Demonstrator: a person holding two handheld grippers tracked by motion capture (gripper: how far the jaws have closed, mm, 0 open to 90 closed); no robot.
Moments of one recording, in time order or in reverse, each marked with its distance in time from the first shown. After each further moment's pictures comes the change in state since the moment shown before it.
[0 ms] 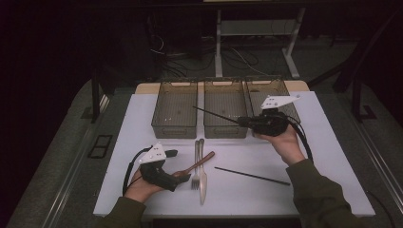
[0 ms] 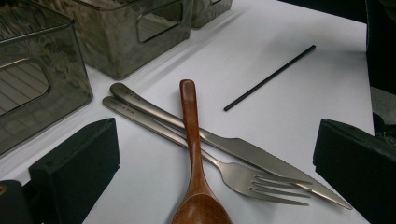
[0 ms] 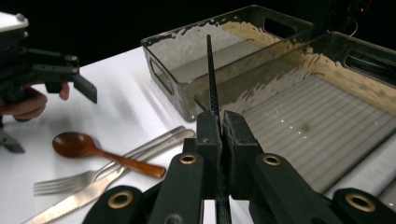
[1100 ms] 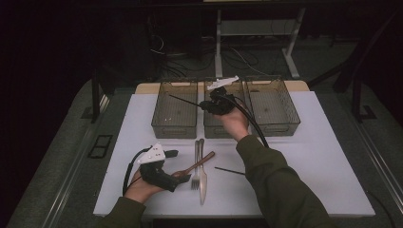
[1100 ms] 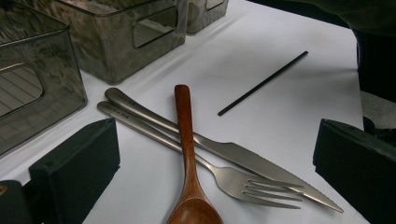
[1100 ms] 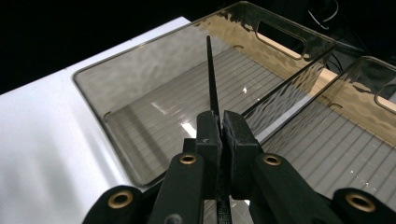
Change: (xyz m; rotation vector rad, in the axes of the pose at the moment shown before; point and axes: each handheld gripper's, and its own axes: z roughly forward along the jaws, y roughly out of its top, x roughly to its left) left arm -0.001 0.001 -0.001 -0.021 -0.021 -0.004; right arm 0.003 0.066 0.137 0.114 -0.134 0.026
